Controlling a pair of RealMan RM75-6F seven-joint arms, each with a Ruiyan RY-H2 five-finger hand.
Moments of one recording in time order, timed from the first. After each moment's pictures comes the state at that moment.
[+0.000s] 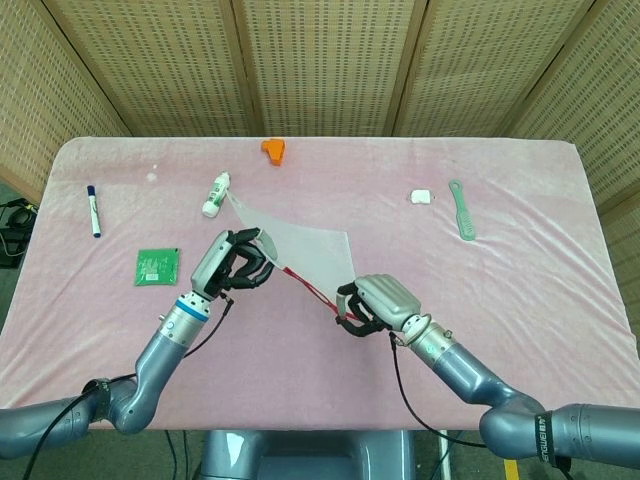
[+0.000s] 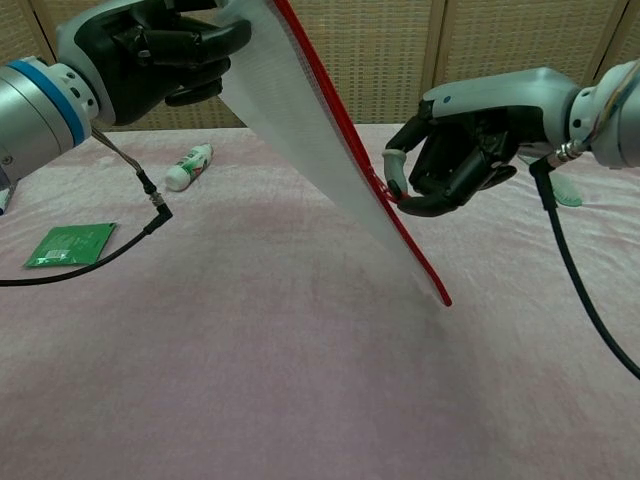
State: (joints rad) left arm -0.70 -1.55 -0.31 -1.59 1.38 1.11 -0.87; right arm 0.89 -1.19 0.18 -1.95 -0.91 0.79 0.01
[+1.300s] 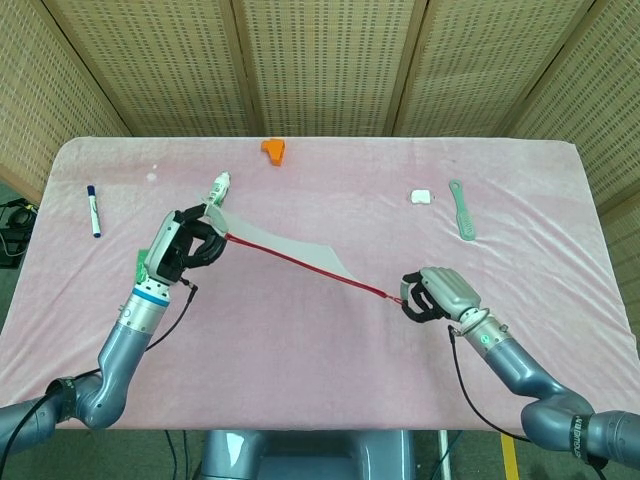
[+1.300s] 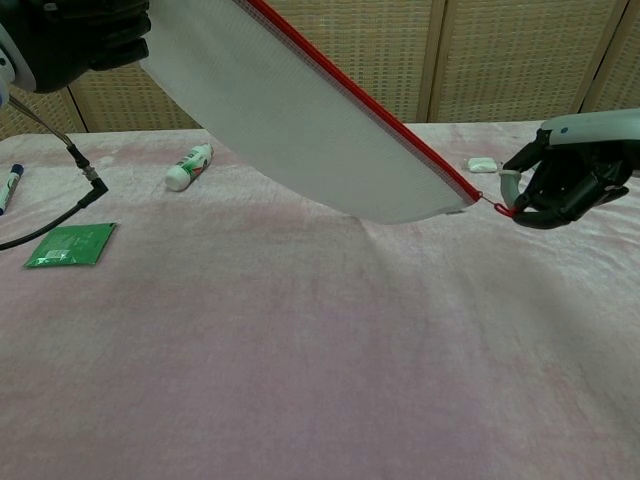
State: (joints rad) left arm -0.64 -1.44 -0.34 -1.60 1.36 1.13 -1.03; right arm 0.72 -1.15 0.14 -1.72 -1.08 0.75 0.19
